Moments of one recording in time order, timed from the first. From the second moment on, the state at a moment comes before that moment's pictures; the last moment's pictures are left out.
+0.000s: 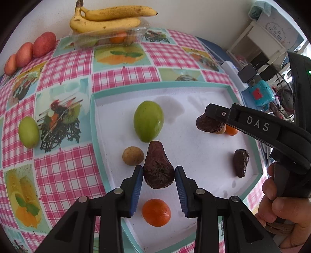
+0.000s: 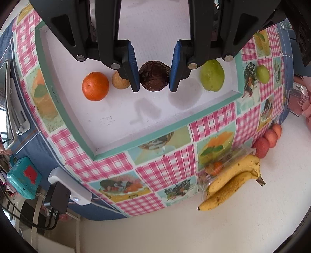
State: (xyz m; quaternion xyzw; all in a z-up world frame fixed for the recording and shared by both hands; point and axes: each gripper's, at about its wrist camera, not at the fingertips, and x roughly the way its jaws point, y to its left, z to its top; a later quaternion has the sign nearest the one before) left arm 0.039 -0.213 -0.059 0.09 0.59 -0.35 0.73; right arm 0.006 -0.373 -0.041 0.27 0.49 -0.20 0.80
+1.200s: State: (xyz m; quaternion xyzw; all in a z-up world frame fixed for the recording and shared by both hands) left arm 0.044 -0.206 -0.040 0.10 0.56 -0.34 0.75; right arm 0.007 -0.375 -0.037 0.26 0.51 -0.21 0.79
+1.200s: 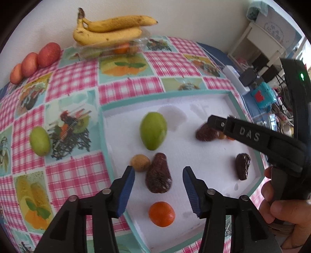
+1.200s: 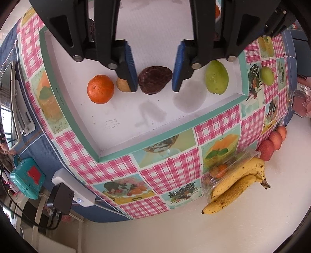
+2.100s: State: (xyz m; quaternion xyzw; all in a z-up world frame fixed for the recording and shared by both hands) left arm 0.133 -0.042 -0.029 -0.02 0.54 -0.10 0.84; right arm 0.041 -0.299 -0.017 0.17 0.51 -0.15 0.83
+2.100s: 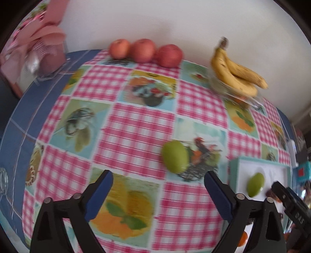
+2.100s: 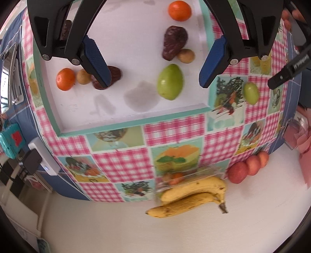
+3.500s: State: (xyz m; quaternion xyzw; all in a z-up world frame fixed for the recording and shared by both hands) left arm 0.170 -0.043 -0.066 -0.10 0.55 -0.13 0.82; right arm 0.074 -0.265 -0.020 0.17 0.50 -0.10 0.84
